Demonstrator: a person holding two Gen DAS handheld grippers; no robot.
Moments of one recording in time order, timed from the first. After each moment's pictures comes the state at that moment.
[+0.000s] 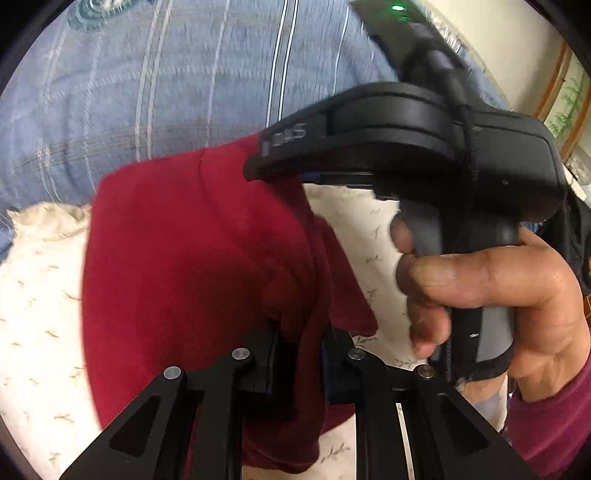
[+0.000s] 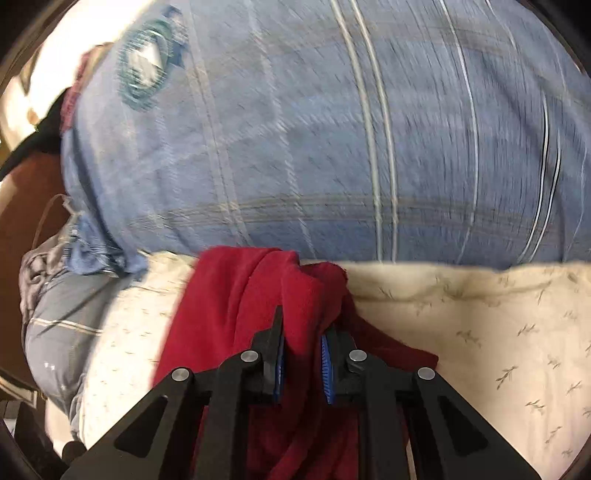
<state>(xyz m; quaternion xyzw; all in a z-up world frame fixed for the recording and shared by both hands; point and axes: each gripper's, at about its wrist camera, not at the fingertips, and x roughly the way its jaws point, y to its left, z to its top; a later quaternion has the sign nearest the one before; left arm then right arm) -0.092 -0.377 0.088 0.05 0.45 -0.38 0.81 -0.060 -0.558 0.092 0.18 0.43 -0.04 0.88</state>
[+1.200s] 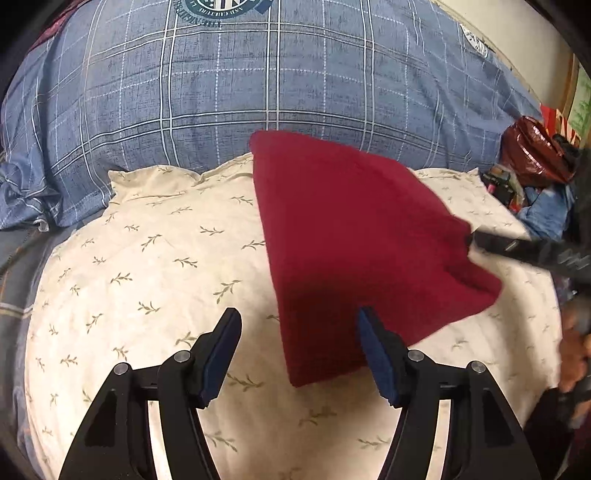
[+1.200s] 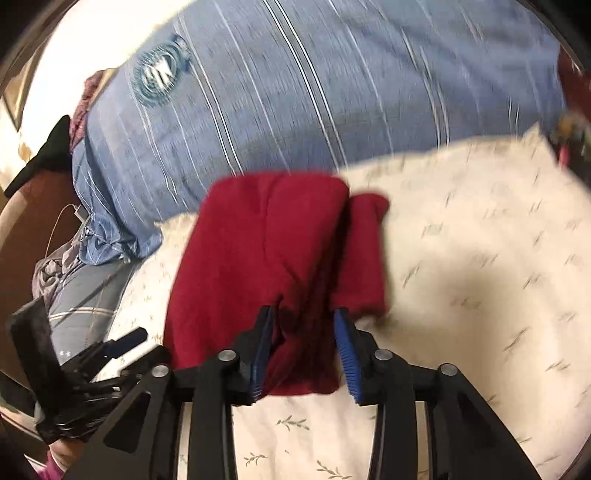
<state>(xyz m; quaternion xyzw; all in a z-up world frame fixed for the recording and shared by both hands) -0.118 -0.248 0.090 0.10 0.41 -0.29 0.86 -0.207 -0.504 0.083 0.24 0.38 -0.09 0.89</state>
